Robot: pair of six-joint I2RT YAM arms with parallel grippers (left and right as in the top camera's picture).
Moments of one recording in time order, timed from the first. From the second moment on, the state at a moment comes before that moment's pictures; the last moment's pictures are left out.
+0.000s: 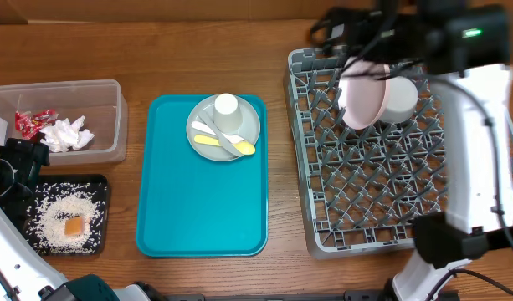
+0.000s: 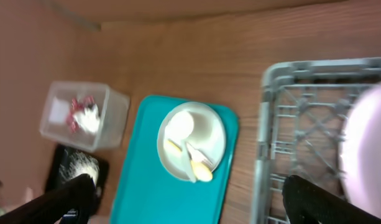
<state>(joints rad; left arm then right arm) 0.70 1.52 1.73 -1.65 0.05 -0.70 0.26 1.88 2.37 -1.35 -0.40 0.27</state>
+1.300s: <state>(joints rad) 0.70 1.52 1.73 -1.65 0.05 -0.70 0.66 2.47 2.28 -0.98 -0.02 0.33</state>
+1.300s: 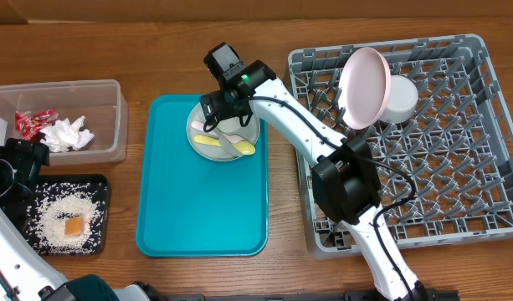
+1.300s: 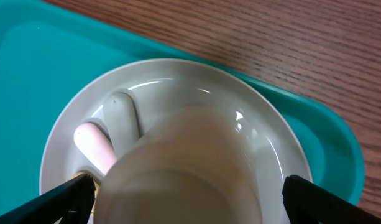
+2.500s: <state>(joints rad) 0.70 1.52 1.73 -1.65 0.05 -0.70 0.66 2.44 2.36 -1.10 -0.02 0.35</state>
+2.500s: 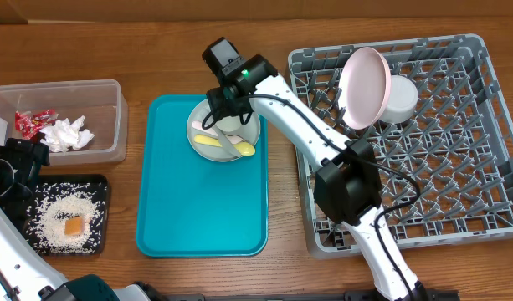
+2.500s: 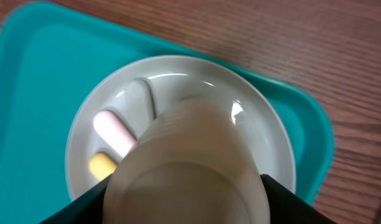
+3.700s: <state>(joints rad) 0.70 1.52 1.73 -1.65 0.04 -0.70 -0.32 2.03 2.45 -1.46 0.15 0.37</state>
